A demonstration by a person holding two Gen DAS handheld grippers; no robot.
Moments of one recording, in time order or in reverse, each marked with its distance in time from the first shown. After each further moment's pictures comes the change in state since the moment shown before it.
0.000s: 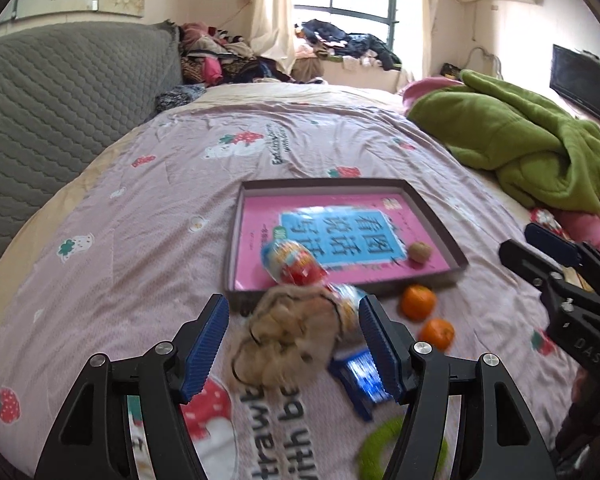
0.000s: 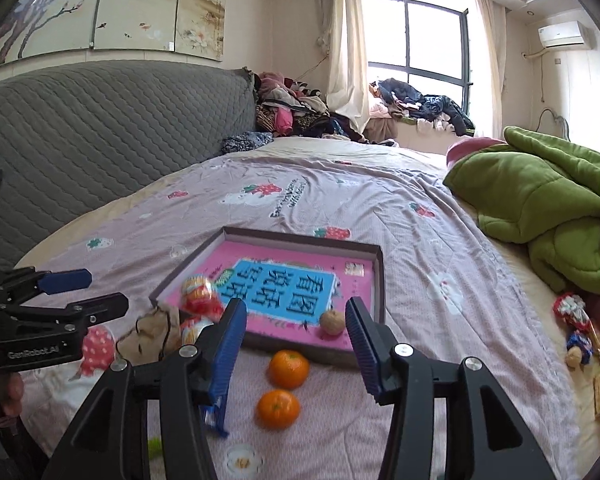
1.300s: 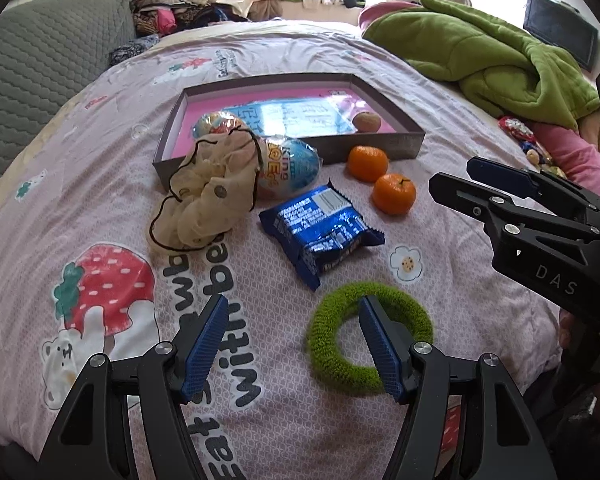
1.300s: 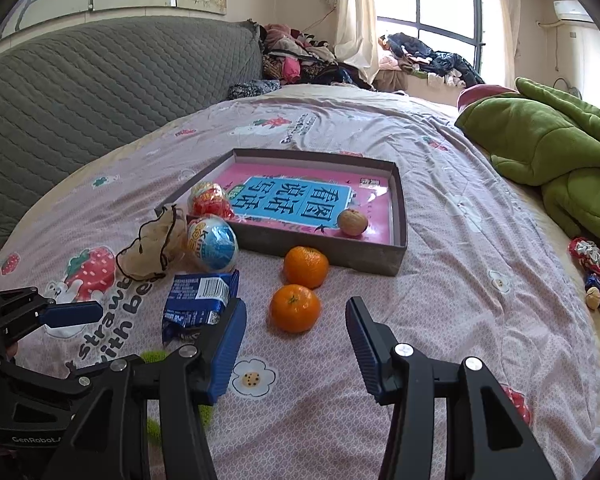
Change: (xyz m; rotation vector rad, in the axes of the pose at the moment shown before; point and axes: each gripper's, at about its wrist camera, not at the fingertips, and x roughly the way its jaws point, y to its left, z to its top) left arm 0.019 -0.038 -0.085 0.094 0.227 -0.087; right arm 0.015 0.009 -0.064 0.002 0.188 0.036
